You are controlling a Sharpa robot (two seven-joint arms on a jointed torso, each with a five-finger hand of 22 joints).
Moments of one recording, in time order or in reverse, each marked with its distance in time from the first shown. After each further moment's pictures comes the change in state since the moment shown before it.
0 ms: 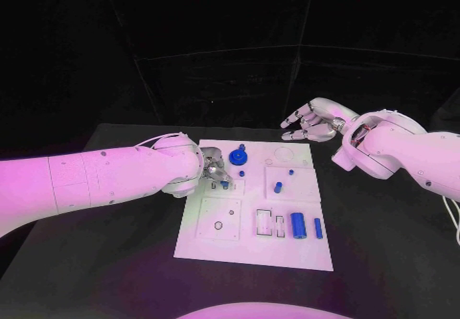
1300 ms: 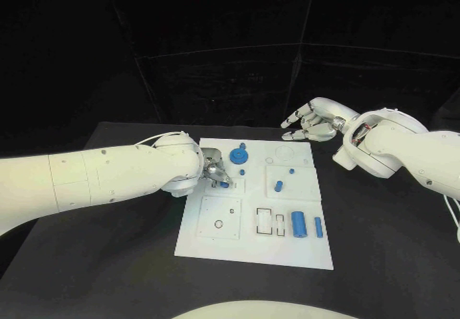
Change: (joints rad) left arm 0.000 0.000 -0.002 -0.003 -0.002 0.048 -0.010; left_hand -0.062 -0.028 0.033 -0.022 -0.005 0.017 -0.020 0.026 0.015 0.015 -0.008 0.018 0.012 0.000 0.000 0.000 0.000 0.000 0.001 -0.005 0.000 0.000; right arm 0.000 0.002 0.000 -0.002 -0.015 0.016 -0.003; right_hand 0.000 0.000 0.000 0.000 -0.004 0.000 0.000 0.000 0.000 0.000 0.000 -0.004 -0.004 0.000 0.000 0.000 -0.006 0.000 0.000 0.000 -0.005 -0.003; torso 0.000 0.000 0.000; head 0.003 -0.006
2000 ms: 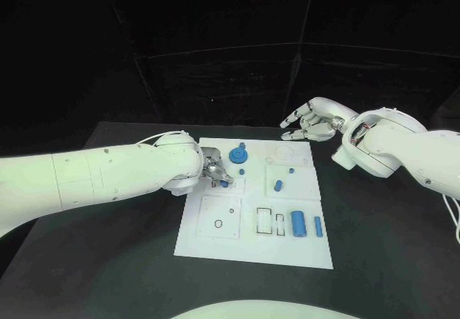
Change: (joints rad) left arm -0.002 0.016 -0.002 -0.027 -0.001 0.003 -0.009; left_hand -0.069 0.009 -0.244 0.103 0.001 0.033 -0.010 0.007 -0.006 0.014 -0.007 0.020 0.017 0.000 -0.007 0.000 0.000 0.000 -0.001 -0.009 0.008 0.000; right arm 0.000 0.001 0.000 0.001 0.000 0.003 -0.003; right_hand 0.000 0.000 -0.002 0.002 0.000 0.000 0.000 0.000 0.000 -0.004 -0.004 -0.006 -0.009 0.000 0.000 -0.011 -0.015 0.016 -0.007 0.000 -0.006 -0.013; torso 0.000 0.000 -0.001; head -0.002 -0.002
